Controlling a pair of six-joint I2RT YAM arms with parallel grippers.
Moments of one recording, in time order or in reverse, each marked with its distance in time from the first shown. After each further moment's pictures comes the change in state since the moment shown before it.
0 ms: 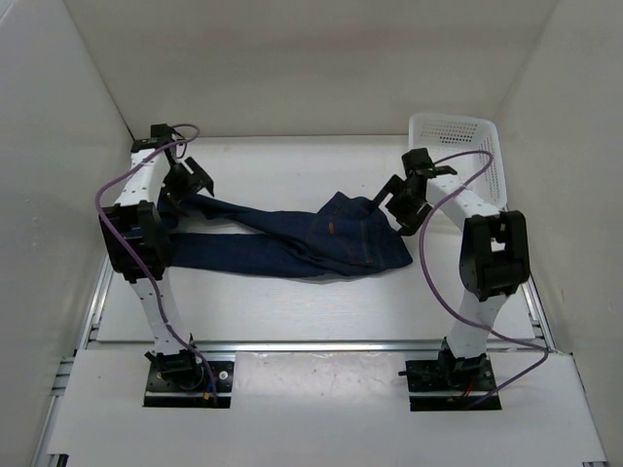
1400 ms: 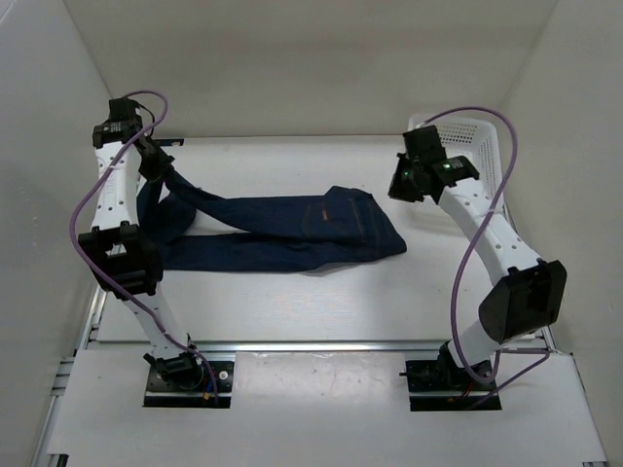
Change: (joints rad) left arm 0.104 -0.161 0.148 -0.055 -0.032 0.021; right arm 0.137 -0.288 0.127 -0.091 0.240 -0.314
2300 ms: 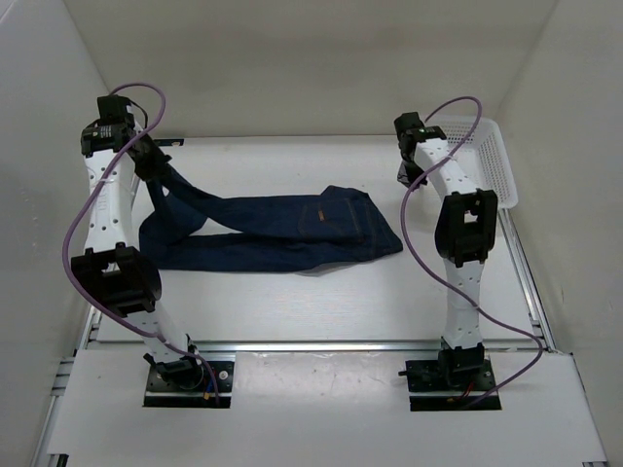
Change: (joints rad) left arm -0.005 -0.151 -0.048 -0.011 0.050 0.068; right arm -0.146 0.711 0.581 -0.205 0.286 -0.003
